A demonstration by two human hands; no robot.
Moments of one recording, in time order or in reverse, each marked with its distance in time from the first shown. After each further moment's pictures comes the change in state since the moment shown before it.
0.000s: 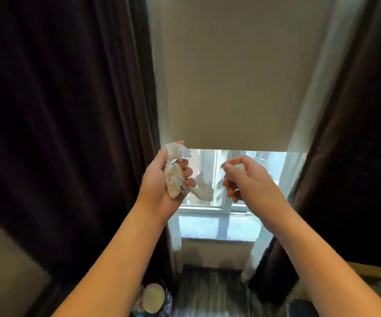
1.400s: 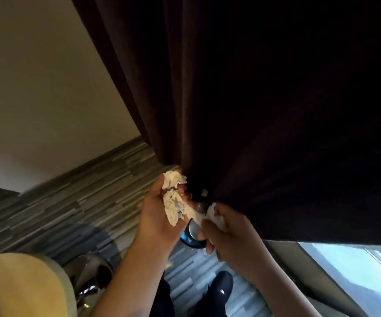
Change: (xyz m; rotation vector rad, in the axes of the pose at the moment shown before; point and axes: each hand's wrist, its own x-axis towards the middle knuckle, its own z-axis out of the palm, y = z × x) left_hand 0.059 -0.022 -0.444 -0.306 1.003 0.283; right_hand 0.174 0.299 0.371 -0.180 -1.092 0.362
